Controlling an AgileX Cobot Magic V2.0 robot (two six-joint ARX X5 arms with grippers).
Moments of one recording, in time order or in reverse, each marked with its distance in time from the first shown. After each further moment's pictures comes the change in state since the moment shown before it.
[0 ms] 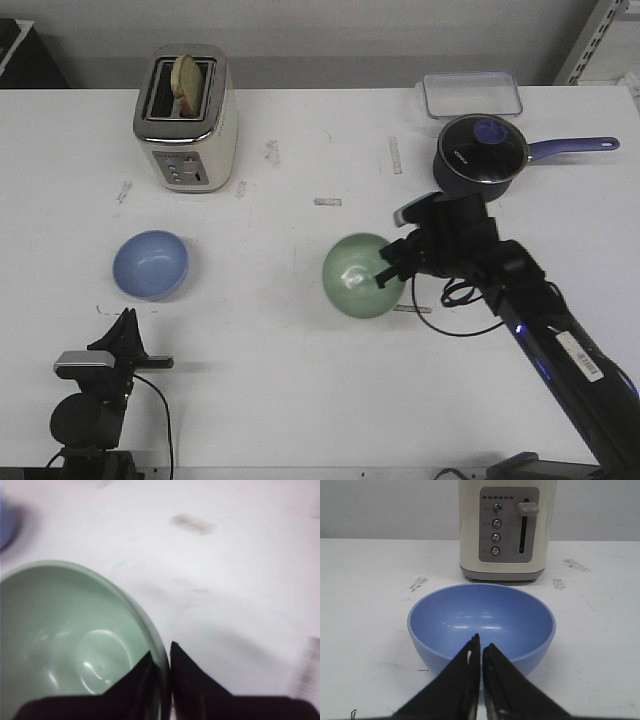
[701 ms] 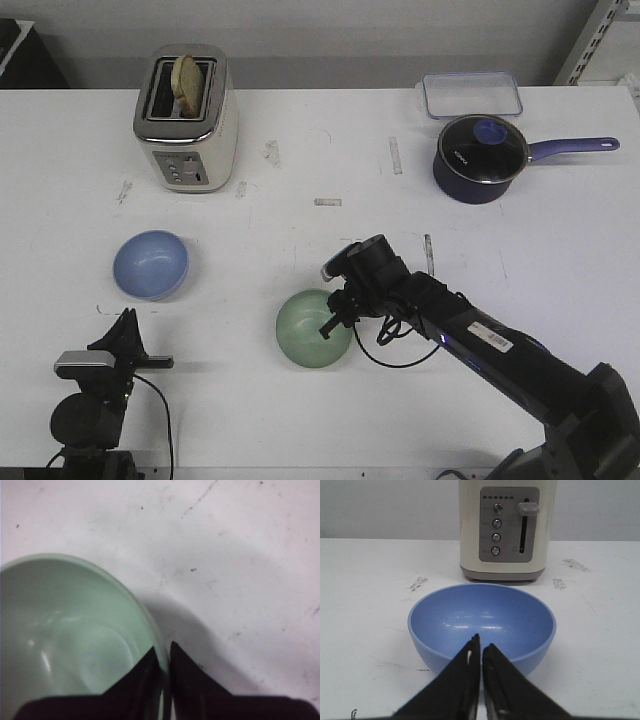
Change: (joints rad) left arm 0.000 0.000 0.000 0.000 0.000 0.000; right arm 0.252 0.182 -0.169 0.219 0.095 0.053
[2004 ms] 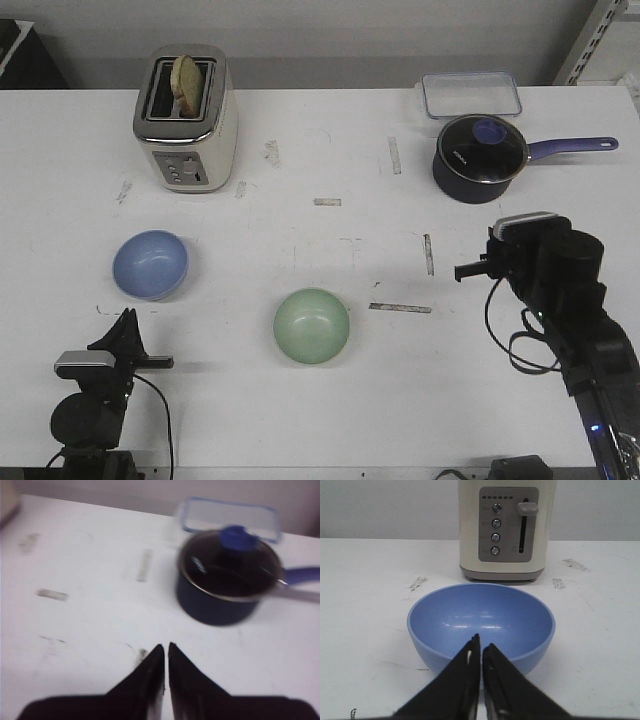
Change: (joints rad) left arm 0.000 0.000 0.000 -0.004 0.000 0.000; right arm -0.544 -0.614 -0.033 -0.086 0.251 -0.066
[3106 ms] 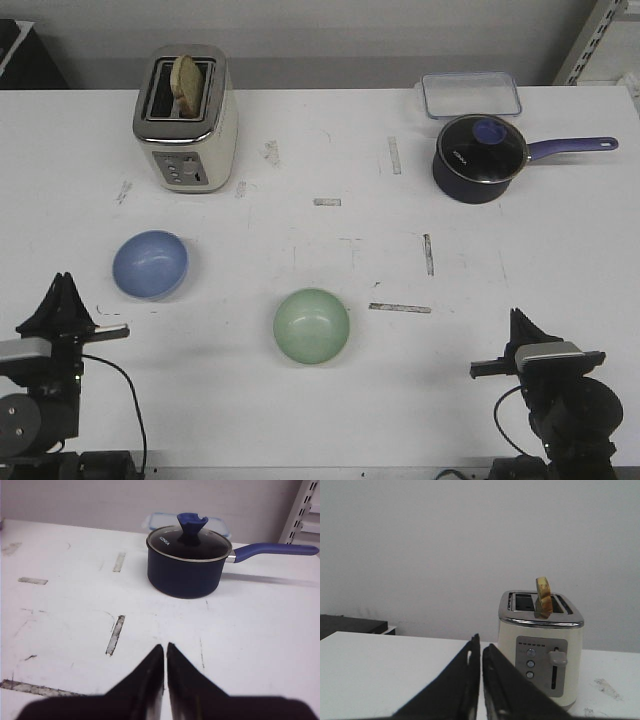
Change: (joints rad) left arm 0.040 0.294 0.505 -0.013 -0.113 0.014; right arm -0.057 -0.706 -0.550 0.084 0.010 -0.007
